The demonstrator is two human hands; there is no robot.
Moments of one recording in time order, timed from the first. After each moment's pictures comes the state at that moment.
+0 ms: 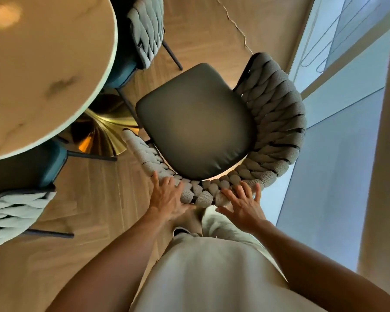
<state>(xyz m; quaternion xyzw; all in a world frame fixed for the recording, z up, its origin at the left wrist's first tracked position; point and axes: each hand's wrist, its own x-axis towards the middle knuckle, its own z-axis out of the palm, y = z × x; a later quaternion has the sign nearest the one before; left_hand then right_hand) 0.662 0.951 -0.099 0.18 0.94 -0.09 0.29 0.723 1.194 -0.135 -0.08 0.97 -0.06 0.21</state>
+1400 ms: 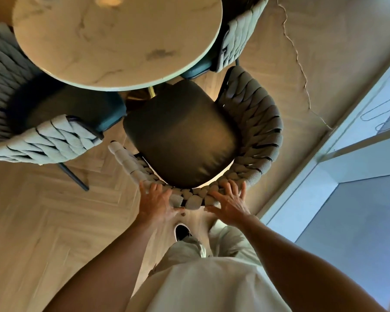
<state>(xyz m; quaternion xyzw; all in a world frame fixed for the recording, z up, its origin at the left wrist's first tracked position) 0.796 0.839 -0.111 -0.08 0.95 -0.03 0.30 0.728 1.072 -0.125 -0.28 0.93 -0.02 0.24</state>
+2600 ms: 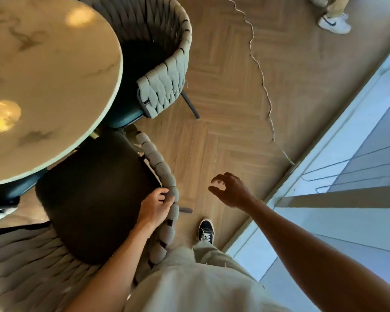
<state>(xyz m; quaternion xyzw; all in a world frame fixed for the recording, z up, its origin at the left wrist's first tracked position) 0.406 1.094 -0.089 -0.36 0.79 0.45 0.21 0.286 1.320 -0.087 -0.18 0.90 -0.26 0.30</state>
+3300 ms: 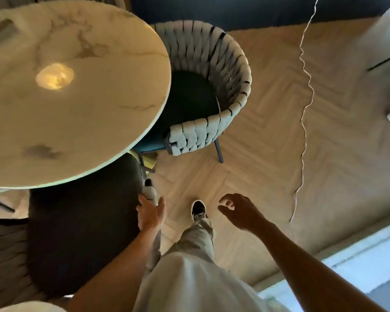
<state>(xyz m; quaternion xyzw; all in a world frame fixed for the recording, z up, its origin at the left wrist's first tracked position) 0.214 1.042 -0.140 -0.66 0.63 0.39 0.05 0.039 1.230 -0.087 -0.34 0.85 -0.15 0.36</state>
